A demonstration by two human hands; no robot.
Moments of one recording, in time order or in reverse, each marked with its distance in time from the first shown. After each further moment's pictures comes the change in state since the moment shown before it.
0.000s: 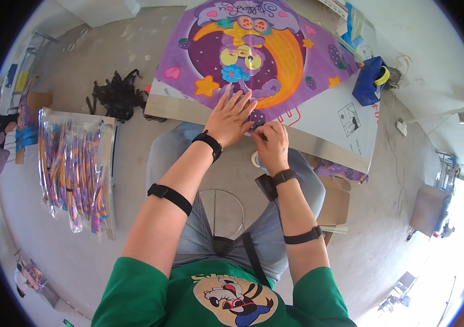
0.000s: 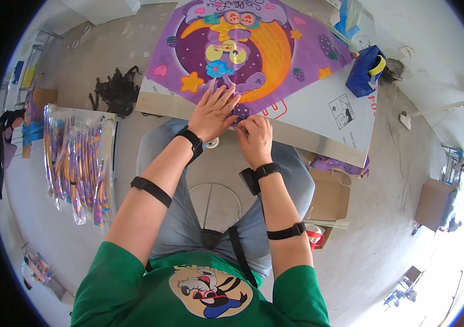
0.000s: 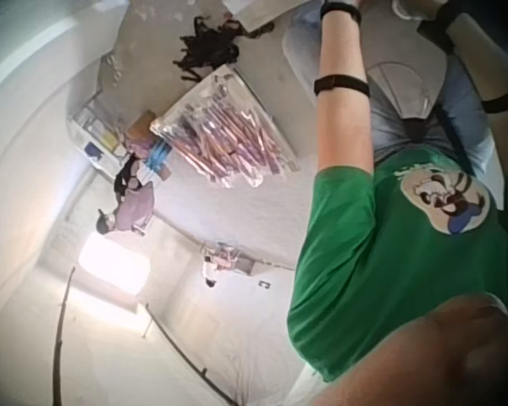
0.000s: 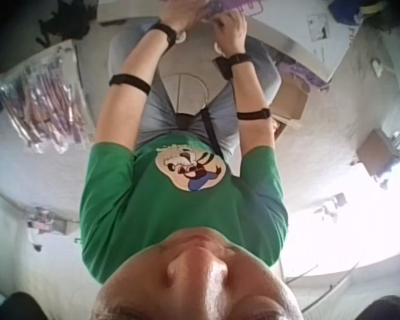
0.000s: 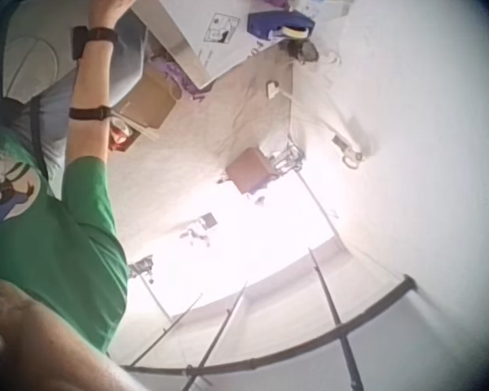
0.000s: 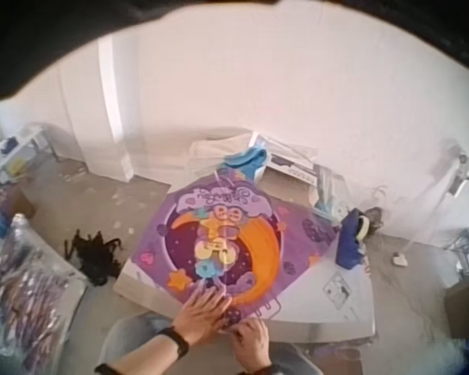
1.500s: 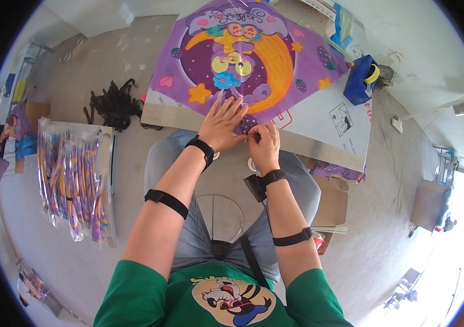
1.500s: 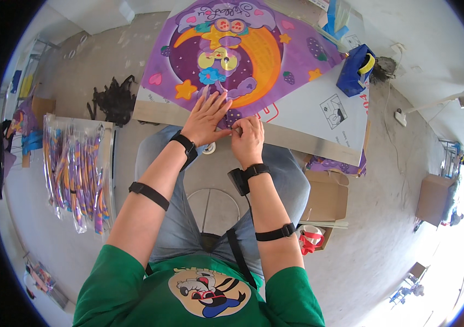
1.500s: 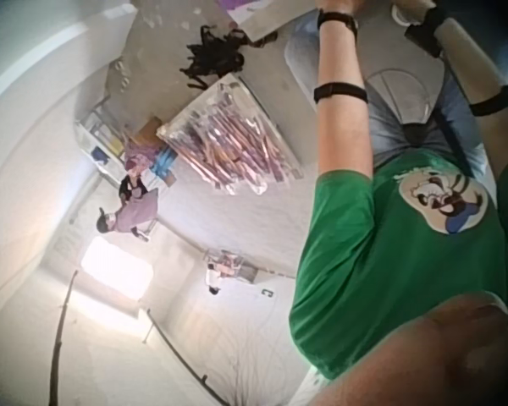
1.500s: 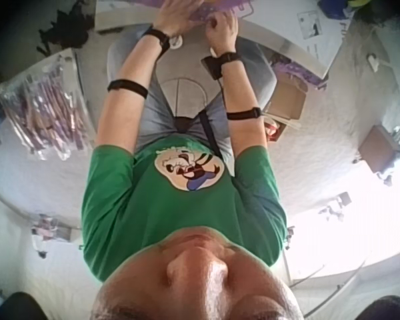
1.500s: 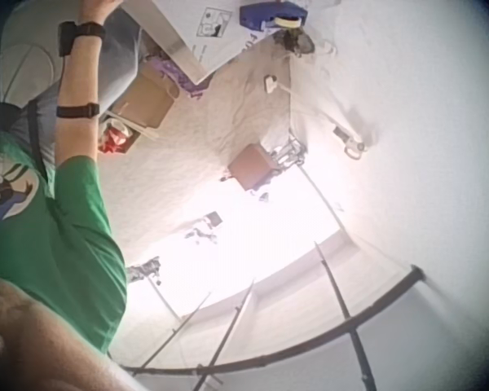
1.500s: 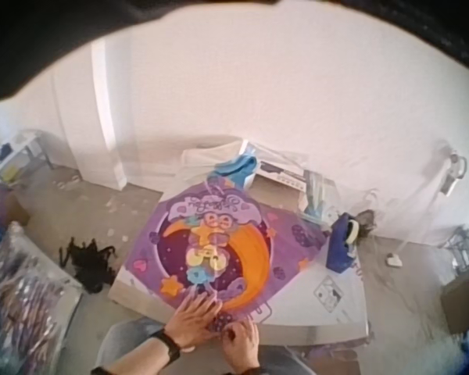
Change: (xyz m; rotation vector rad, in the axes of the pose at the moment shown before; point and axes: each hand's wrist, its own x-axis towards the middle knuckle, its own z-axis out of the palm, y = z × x) left_hand 0.000 -0.003 -0.006 -0.076 -0.099 -0.004; right_hand 0.001 0.005 0.014 -0.007 0.093 0.141
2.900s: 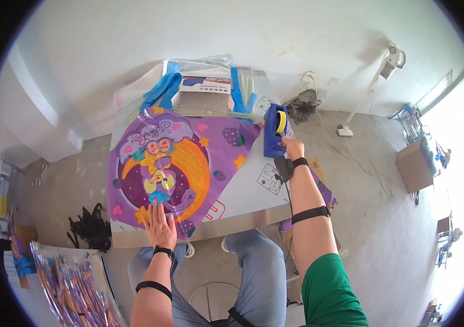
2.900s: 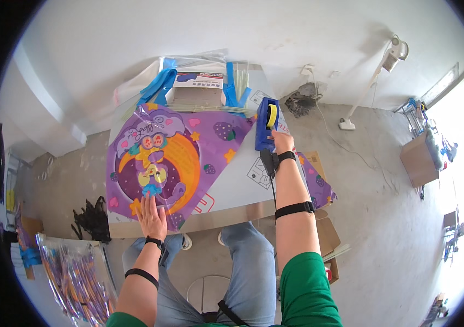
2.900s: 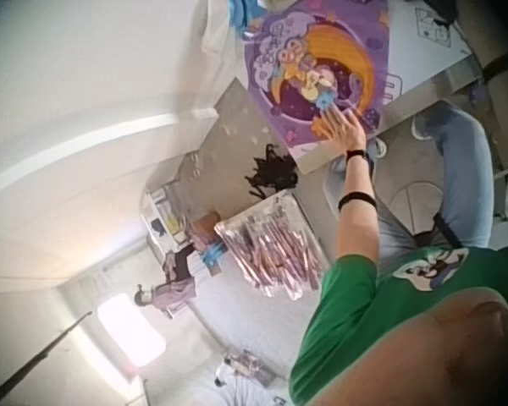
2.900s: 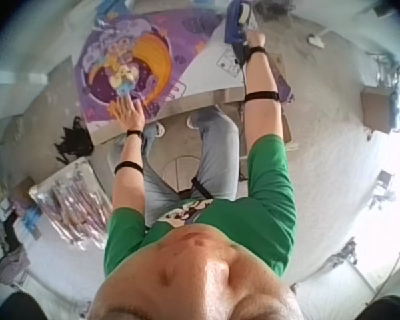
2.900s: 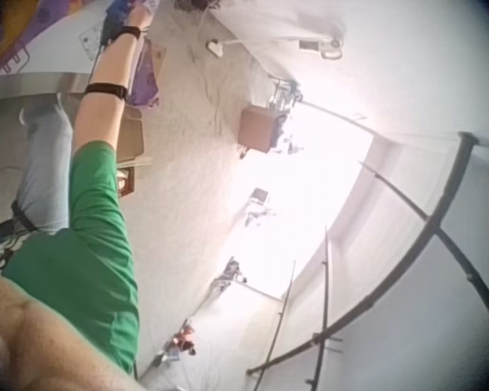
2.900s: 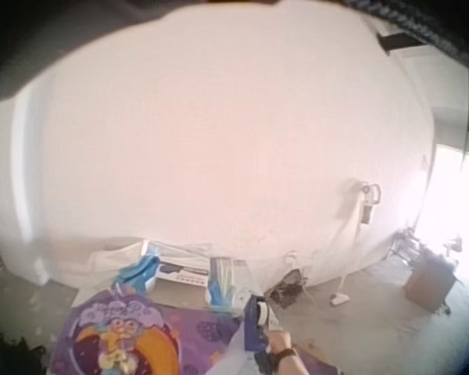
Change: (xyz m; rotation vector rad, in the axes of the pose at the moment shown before) left_hand 0.034 0.003 0.008 0.147 0.282 -0.334; right_hand 0.201 0.257 -0.247 0.339 0.565 0.662
